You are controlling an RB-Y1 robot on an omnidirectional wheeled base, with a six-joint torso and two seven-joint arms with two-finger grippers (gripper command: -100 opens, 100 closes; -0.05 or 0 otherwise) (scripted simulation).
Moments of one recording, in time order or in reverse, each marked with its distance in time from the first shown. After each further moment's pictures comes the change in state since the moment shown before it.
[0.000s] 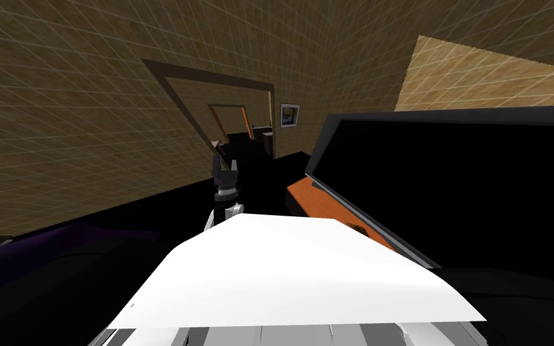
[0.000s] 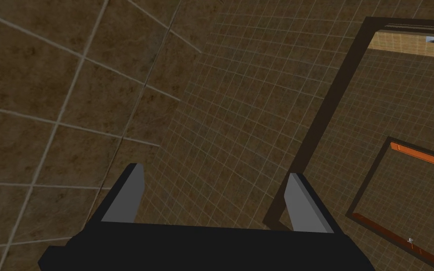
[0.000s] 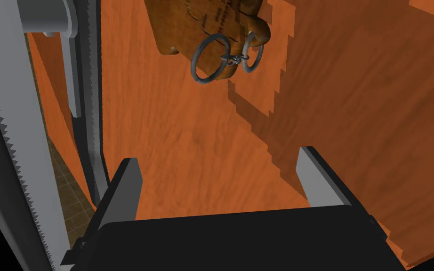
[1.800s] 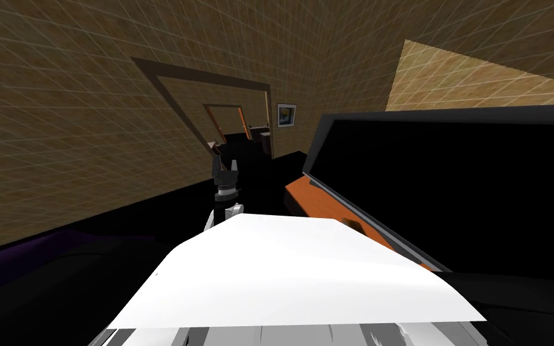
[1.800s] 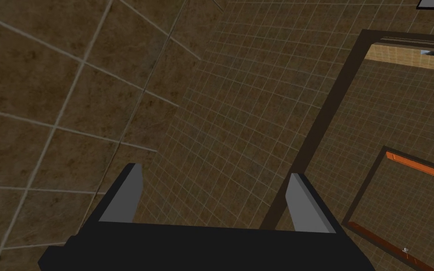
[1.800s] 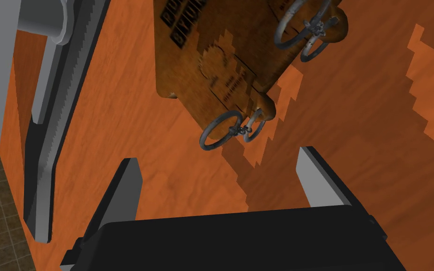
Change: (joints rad) left arm 0.000 0.000 0.000 0.000 0.000 0.000 0.000; right arm -0.179 -0.042 0.072 0.222 -0.005 0.086 0.225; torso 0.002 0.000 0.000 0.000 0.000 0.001
